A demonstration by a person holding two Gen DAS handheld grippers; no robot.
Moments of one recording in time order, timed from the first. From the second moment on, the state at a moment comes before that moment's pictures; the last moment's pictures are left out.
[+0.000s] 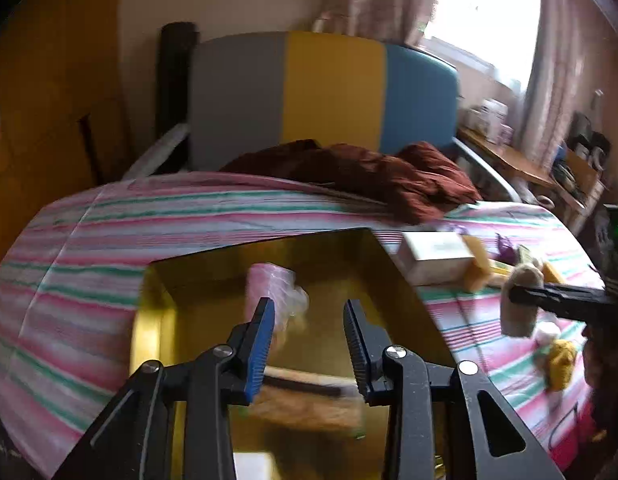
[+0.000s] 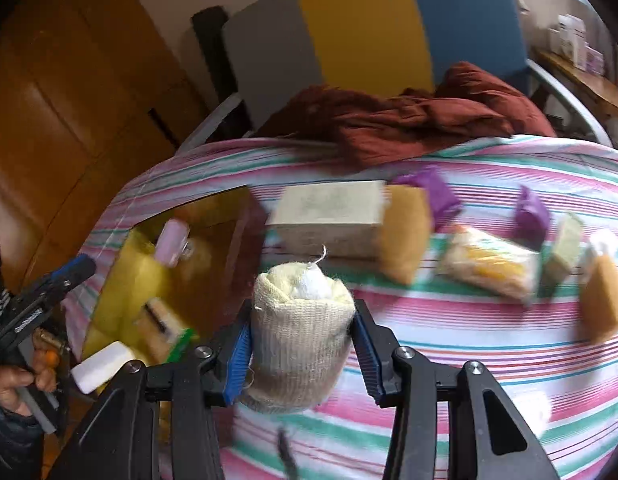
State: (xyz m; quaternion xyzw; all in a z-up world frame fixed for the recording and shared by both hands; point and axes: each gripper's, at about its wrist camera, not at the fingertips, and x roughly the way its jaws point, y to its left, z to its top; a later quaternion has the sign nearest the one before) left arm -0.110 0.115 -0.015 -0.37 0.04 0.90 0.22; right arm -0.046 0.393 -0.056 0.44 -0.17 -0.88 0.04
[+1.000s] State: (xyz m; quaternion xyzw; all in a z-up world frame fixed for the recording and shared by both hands) left arm -0.052 0.020 0.003 -0.30 0.04 0.95 0.09; right arm -0.075 0.240 -0.031 0.43 -0.11 -0.90 0.05
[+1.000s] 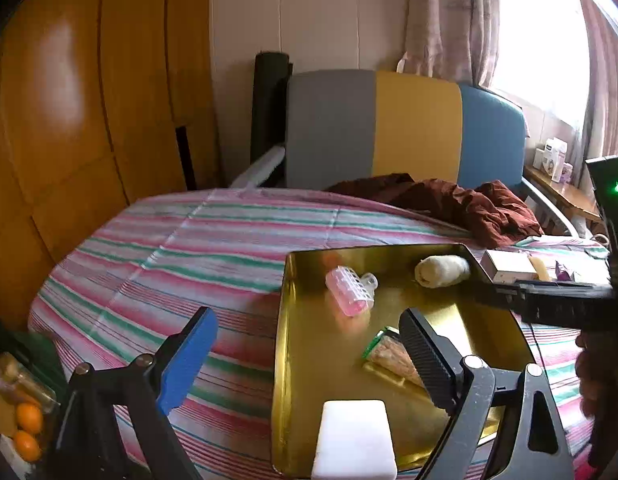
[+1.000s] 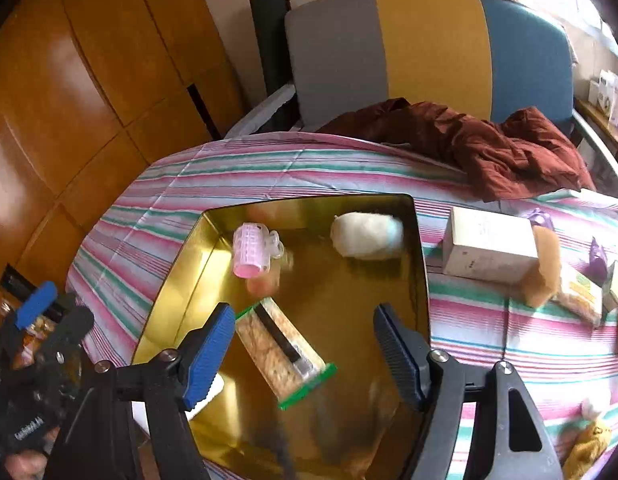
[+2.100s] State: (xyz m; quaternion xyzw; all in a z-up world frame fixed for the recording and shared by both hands) left arm -0.013 0.057 0.018 -0.25 0.13 0.95 0.10; right arm -0.010 0.277 -0.030 0.40 -0.09 -0.91 -0.02
